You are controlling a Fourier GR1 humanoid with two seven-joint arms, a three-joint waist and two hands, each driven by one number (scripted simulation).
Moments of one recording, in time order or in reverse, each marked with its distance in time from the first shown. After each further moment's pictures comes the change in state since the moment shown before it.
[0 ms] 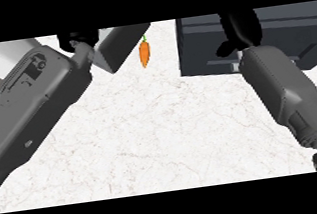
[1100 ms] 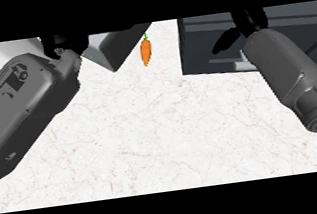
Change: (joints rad) left arm 0.047 0.064 0.003 -0.129 -0.026 -0.003 0.073; right arm -0.138 -0.043 -0.269 0.162 -0.248 0.208 -0.231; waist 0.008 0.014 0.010
